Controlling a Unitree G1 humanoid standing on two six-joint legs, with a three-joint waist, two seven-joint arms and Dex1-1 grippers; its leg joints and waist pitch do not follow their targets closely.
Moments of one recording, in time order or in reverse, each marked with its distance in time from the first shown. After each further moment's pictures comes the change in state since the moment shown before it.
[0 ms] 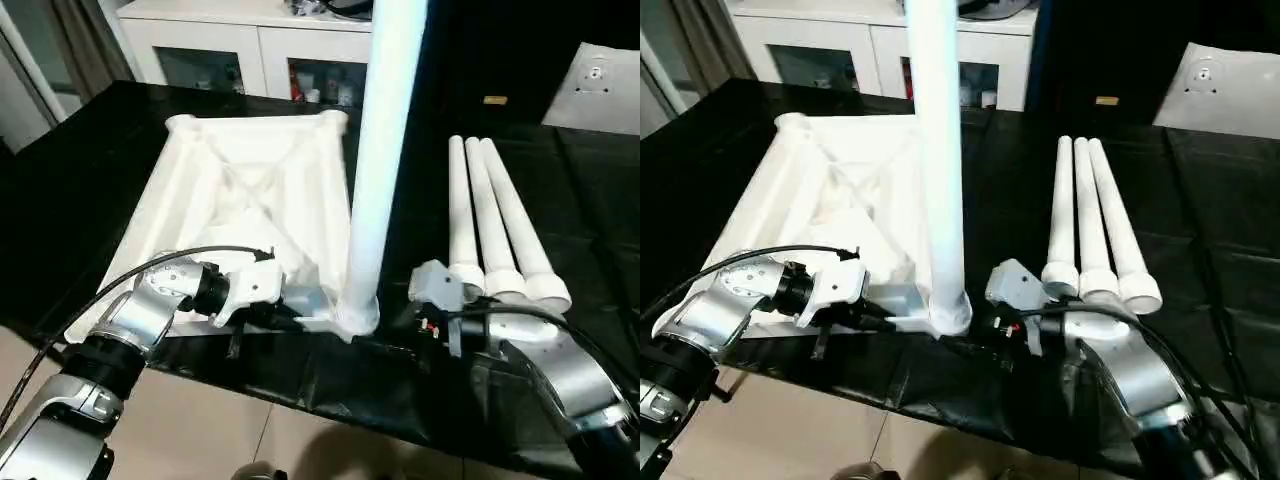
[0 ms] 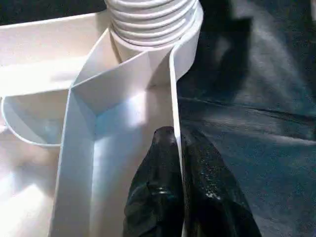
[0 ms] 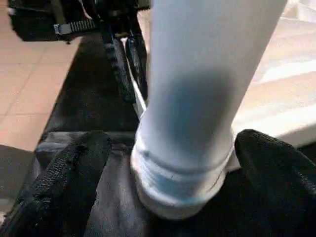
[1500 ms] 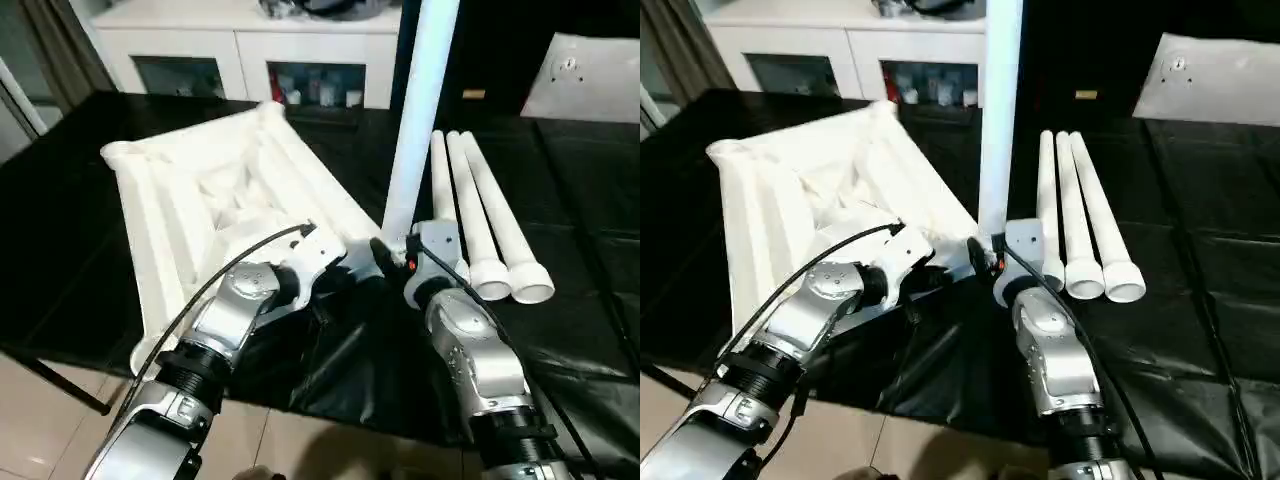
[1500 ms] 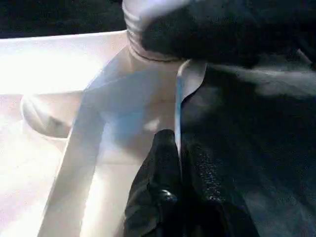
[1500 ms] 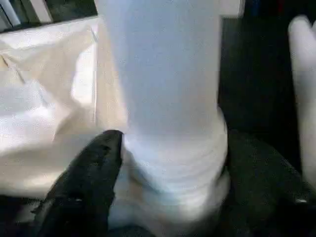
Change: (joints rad) left arm -0.004 -0.350 0.100 -0.075 0.084 0.407 0.643; right arm -0.011 0.495 -0.224 0.170 -0.125 0.029 -0.839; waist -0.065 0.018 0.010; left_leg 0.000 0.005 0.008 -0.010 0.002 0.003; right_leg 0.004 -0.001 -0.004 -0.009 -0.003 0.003
